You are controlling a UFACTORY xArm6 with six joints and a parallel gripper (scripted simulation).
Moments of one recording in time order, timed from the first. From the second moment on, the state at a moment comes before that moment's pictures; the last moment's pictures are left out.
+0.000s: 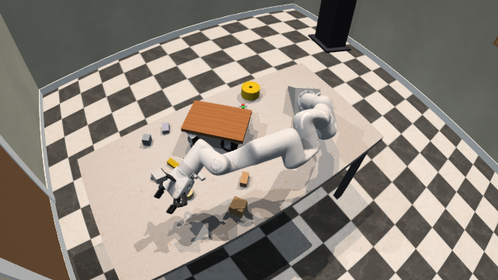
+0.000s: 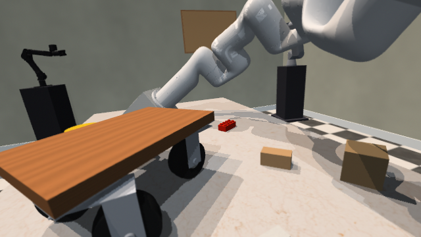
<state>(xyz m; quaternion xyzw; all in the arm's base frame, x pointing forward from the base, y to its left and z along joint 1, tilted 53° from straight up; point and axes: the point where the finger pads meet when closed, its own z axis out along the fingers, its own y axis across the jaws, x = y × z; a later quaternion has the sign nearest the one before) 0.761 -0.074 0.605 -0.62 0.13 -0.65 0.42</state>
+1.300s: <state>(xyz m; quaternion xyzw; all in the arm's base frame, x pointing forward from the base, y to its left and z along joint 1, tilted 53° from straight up) 0.727 -0.184 0.485 -0.74 0.12 -0.57 0.34</state>
